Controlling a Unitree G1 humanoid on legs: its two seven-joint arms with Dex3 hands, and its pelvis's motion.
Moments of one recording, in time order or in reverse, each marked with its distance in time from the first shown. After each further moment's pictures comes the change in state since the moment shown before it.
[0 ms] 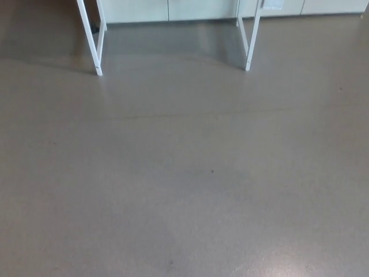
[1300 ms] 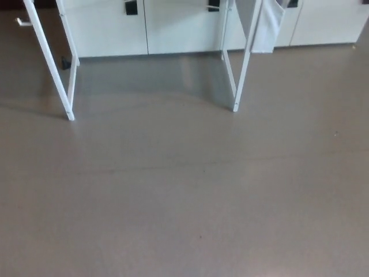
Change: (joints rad) left_arm 0.032 0.007 0.014 0.018 -0.004 -0.015 0.029; right_arm 0.055 -0.026 0.045 -0.003 -0.003 -0.010 0.006
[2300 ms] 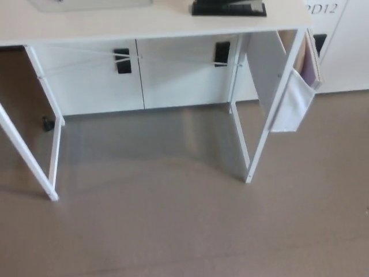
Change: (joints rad) left_arm -0.055 0.016 -0.017 0.012 0.003 -0.005 -0.008; right_arm -0.060 -0.003 0.030 0.104 0.001 -0.058 -0.003
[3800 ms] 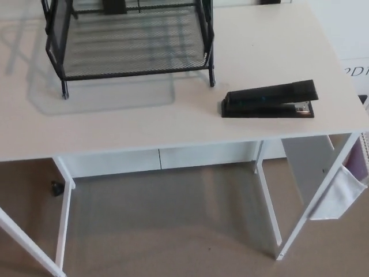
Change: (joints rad) left_arm -0.001 0.012 -0.025 0.012 0.002 0.000 -0.002; right_arm -0.055 0.004 -0.002 0.108 0.005 -0.074 -0.010
